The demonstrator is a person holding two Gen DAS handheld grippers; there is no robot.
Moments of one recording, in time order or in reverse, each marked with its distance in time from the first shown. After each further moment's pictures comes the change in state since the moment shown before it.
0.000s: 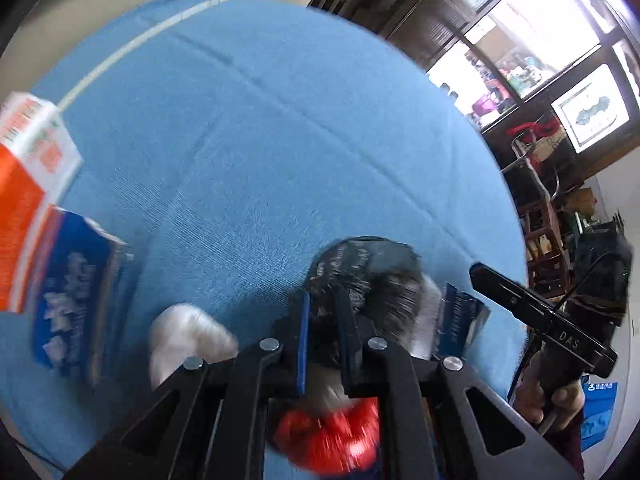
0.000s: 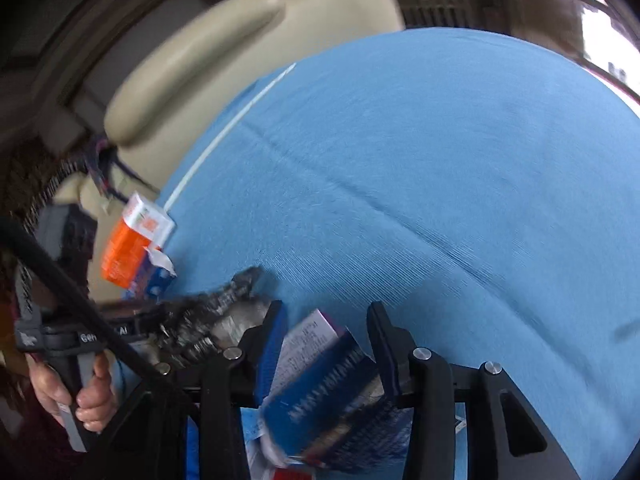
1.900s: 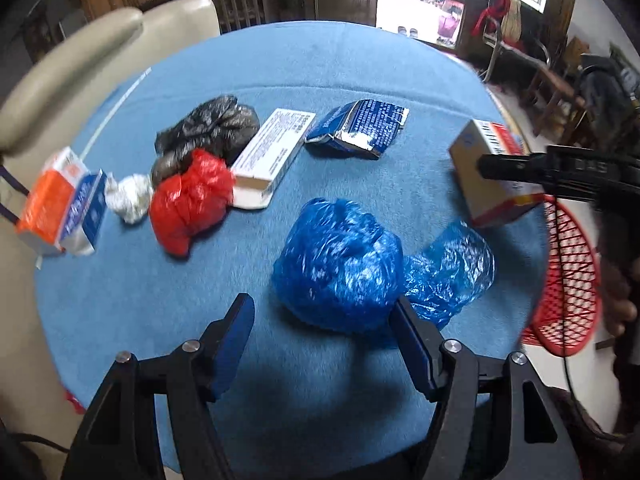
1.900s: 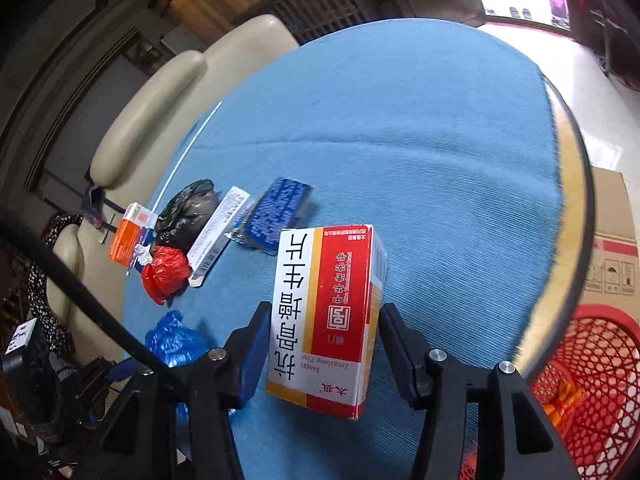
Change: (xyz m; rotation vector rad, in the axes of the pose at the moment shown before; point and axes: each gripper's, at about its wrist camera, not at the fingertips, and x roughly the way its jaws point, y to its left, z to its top) left arm -0.015 -0.138 -0.187 0.458 -0.019 0.314; right arm -0.120 -0.058 -0.159 0.228 -0.071 -0.111
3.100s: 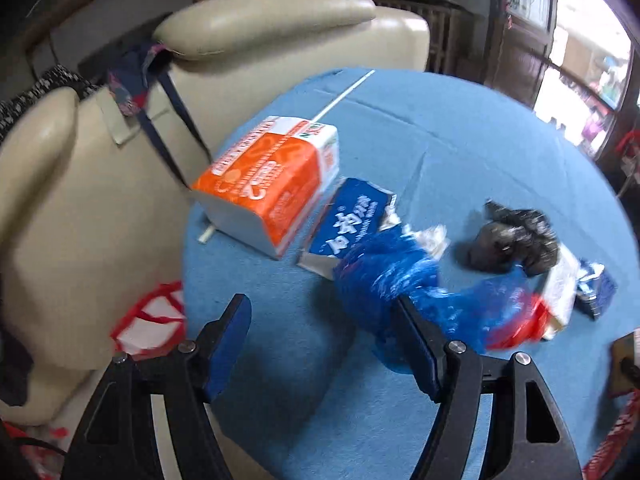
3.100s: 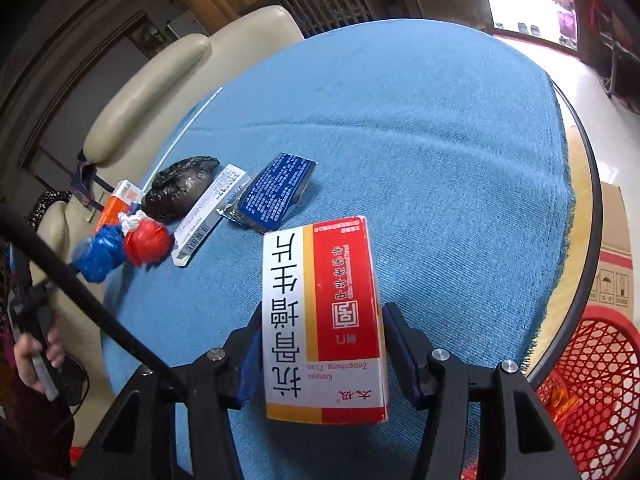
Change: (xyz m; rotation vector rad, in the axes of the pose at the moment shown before) left arm -0.007 0.252 0.017 -0.472 -0.100 0.261; right arm 0.019 0.018 -0.010 -0.094 0.008 -0.062
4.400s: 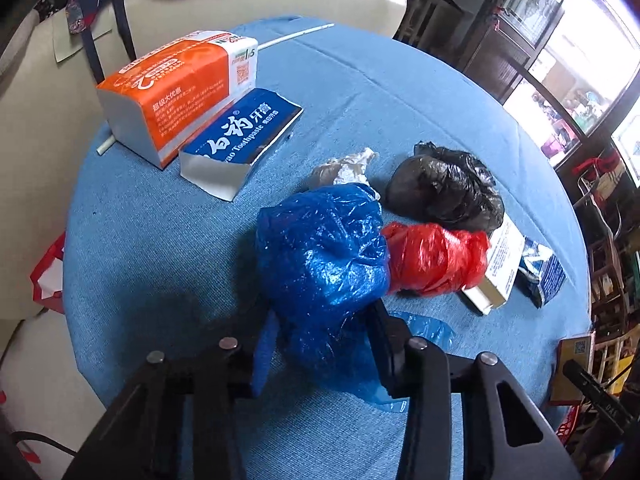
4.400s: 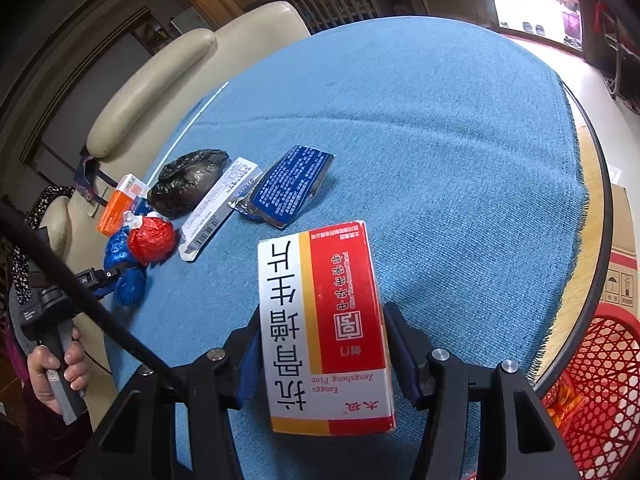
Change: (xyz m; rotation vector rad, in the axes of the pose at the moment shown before) left arm 0.030 -0.054 -0.046 -0.121 0.132 -0.219; right arm 0.003 0.010 -0.006 -0.003 0.012 0.001
